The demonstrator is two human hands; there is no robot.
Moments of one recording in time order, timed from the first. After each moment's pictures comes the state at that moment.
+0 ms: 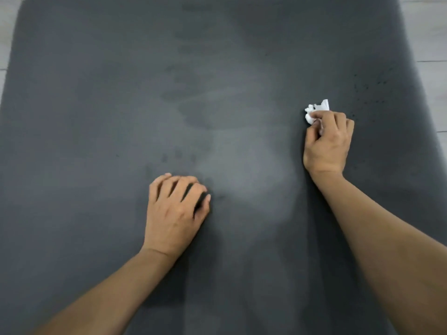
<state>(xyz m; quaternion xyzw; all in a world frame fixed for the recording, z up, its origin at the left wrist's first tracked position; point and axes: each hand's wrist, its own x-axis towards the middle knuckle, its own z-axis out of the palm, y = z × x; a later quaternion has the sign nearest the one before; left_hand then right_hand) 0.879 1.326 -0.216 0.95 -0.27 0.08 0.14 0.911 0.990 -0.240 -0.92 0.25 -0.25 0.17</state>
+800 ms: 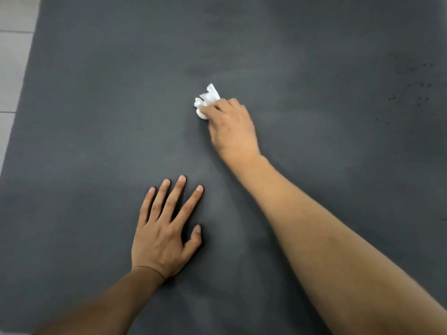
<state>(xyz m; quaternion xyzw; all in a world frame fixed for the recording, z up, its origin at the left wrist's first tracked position) 0.808 1.391 -0.230 0.97 -0.23 -0.03 0.09 0.967 1.185 -0.228 -0.97 -0.07 -0.16 0.17</state>
